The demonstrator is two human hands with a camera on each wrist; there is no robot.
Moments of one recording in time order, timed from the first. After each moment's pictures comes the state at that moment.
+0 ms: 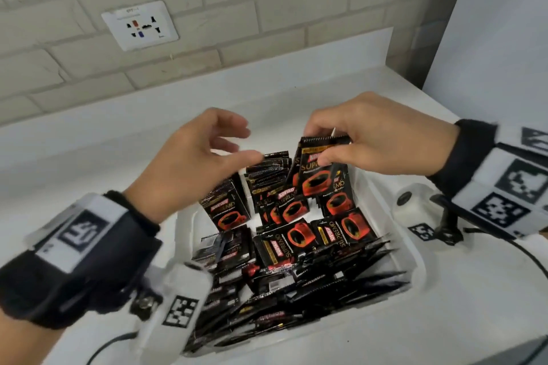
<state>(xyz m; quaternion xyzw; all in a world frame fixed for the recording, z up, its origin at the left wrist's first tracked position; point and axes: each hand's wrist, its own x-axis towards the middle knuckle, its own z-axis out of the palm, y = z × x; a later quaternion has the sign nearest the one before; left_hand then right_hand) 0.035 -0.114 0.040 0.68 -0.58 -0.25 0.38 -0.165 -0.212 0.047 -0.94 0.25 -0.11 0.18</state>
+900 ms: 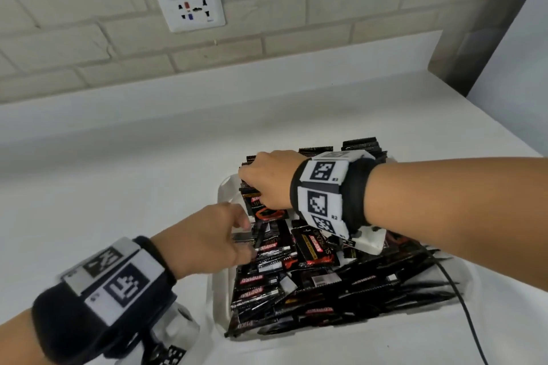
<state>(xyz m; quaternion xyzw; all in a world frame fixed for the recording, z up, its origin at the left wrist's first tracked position) 0.077 -0.056 -0.017 0.77 -0.57 -0.30 -0.01 -0.010 -0.170 -0.003 -0.98 0.16 0.12 0.02</state>
